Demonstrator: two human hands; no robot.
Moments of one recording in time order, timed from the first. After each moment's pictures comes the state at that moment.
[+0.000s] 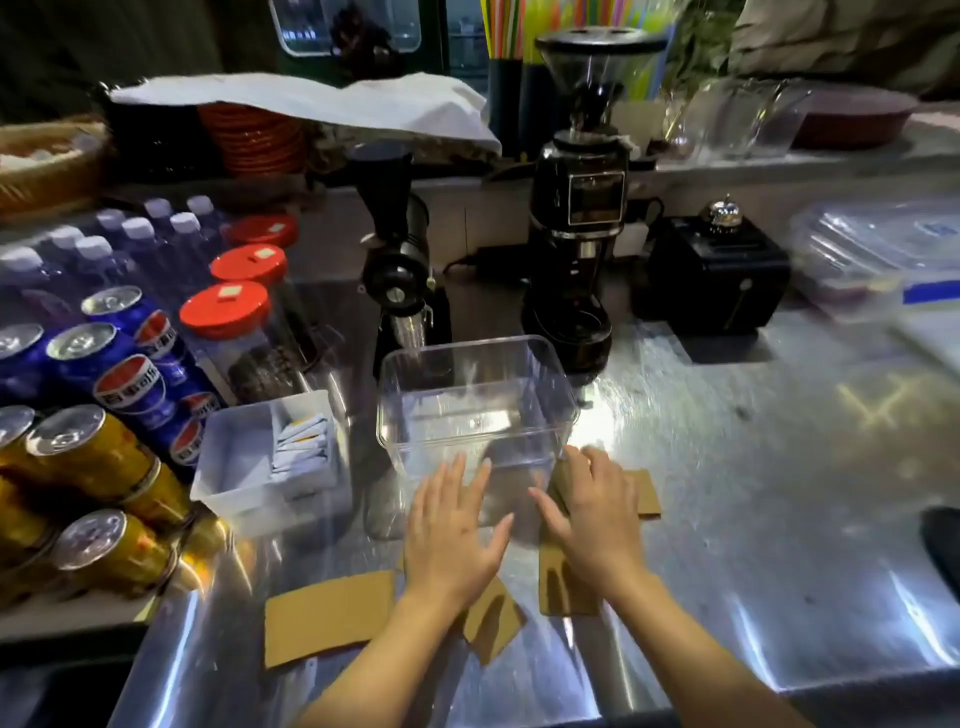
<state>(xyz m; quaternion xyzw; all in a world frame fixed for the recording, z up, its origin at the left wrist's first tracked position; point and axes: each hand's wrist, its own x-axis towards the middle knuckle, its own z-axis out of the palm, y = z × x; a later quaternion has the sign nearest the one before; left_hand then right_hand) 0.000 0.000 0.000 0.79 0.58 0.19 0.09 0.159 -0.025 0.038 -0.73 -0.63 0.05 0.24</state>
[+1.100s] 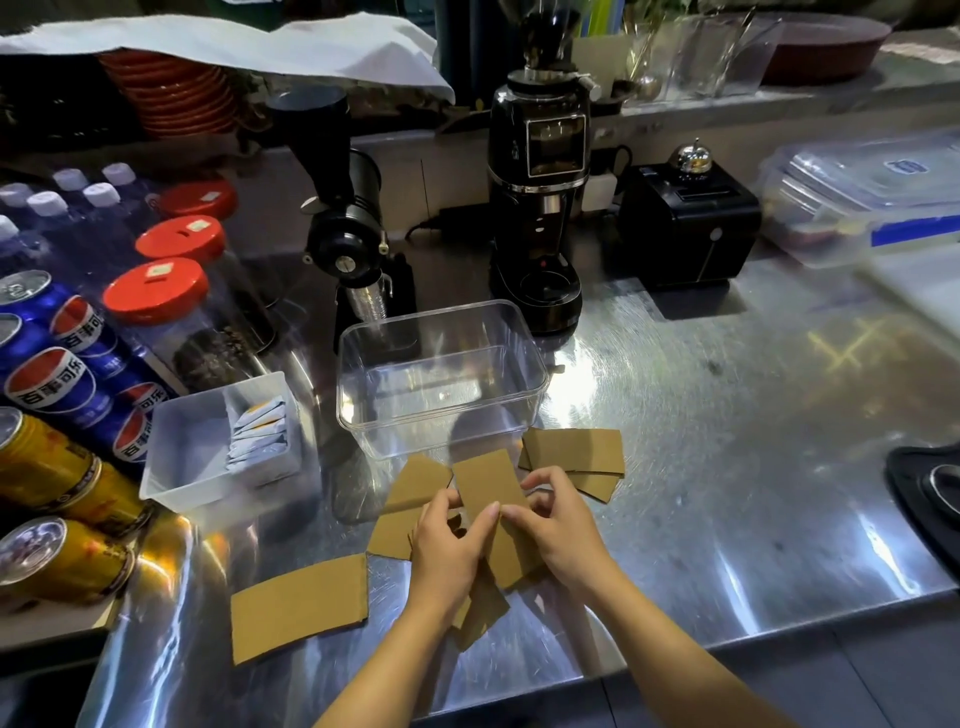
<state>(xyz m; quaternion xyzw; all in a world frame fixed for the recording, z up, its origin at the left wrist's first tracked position) 0.020 -0.025 -0.007 0.57 0.58 0.37 0.45 0.155 -0.045 0.009 -0.62 -0.43 0.48 0.45</state>
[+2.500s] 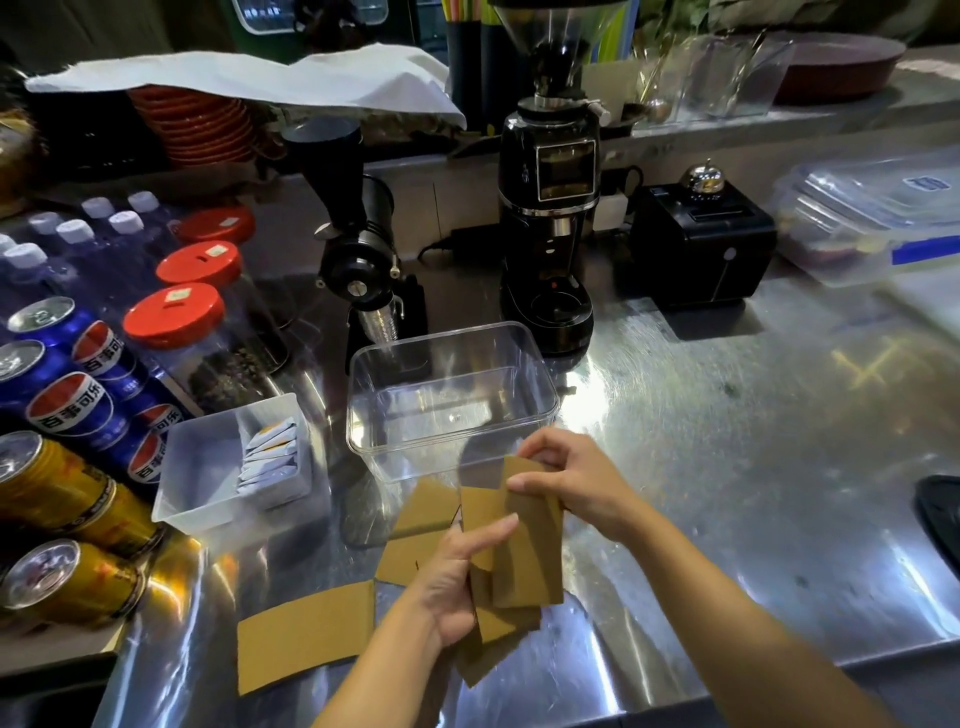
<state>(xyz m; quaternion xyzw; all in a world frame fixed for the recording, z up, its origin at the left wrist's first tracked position) 0.021 -0.015 0.036 0.24 0.43 0.27 0.83 0.190 0.009 0.061 -0.51 -0.54 0.51 0.43</state>
